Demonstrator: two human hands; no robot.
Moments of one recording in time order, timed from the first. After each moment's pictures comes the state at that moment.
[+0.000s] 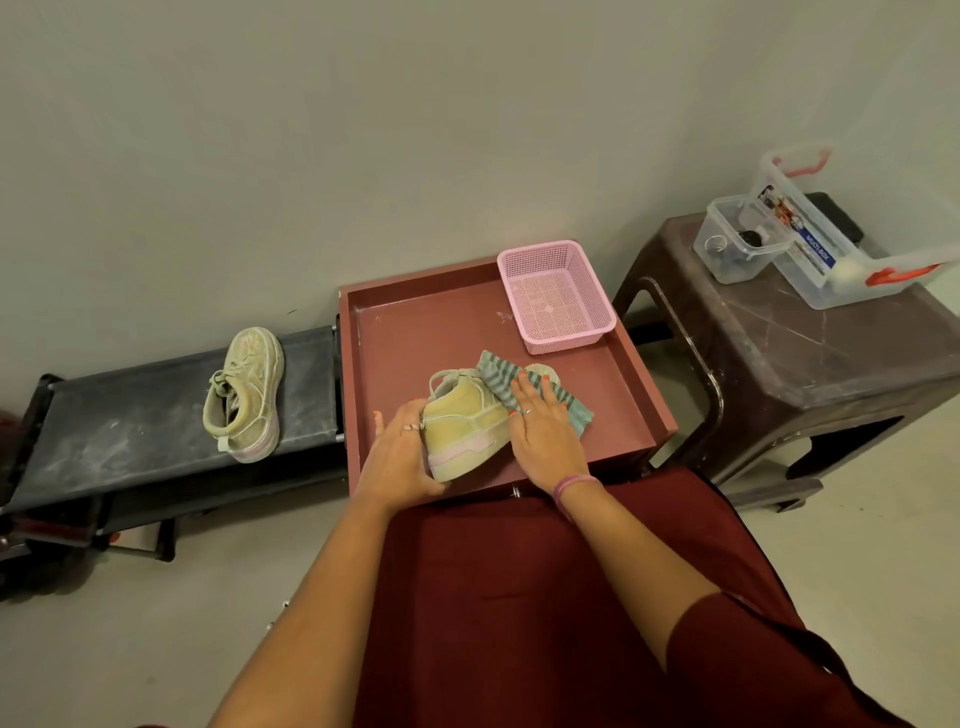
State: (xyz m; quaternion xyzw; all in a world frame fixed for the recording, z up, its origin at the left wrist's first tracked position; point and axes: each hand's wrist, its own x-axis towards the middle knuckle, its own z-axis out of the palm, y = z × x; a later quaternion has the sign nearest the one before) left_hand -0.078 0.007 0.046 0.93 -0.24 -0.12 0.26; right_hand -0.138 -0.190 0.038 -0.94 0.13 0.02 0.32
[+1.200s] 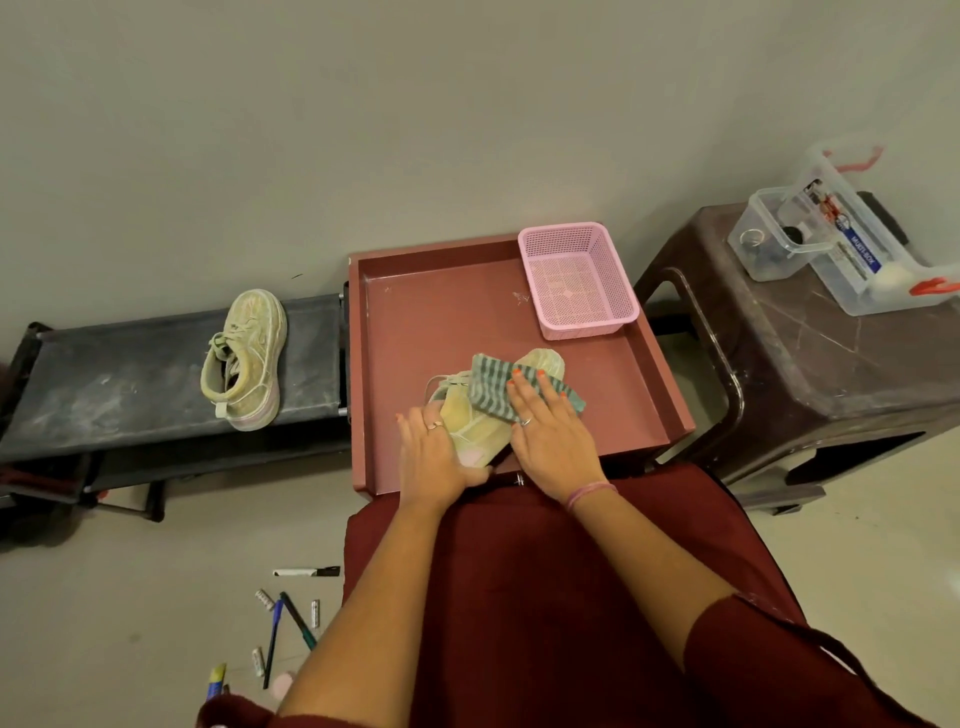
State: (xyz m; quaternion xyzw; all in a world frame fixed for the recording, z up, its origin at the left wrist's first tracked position) left_hand -0.102 -0.022 0.008 0.96 -0.11 -0.08 0.26; right_hand -0.142 -0.188 0.007 -0.99 0.02 0.00 0.11
